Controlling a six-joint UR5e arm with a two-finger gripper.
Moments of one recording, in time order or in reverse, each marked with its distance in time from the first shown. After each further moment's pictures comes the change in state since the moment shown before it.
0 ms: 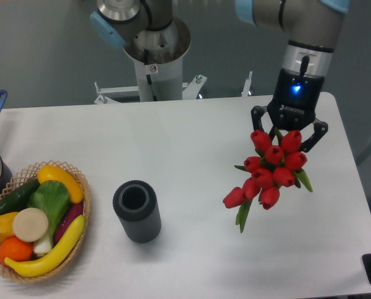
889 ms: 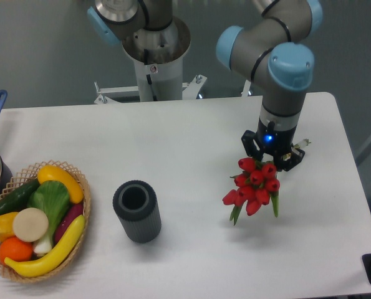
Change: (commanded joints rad) arm -0.083 -0.184 -0.042 0.002 0.272 0.043
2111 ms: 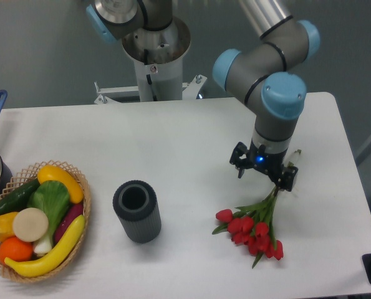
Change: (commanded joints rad) arm 0.015 0.052 0.101 -0.011 -0.005 0.000
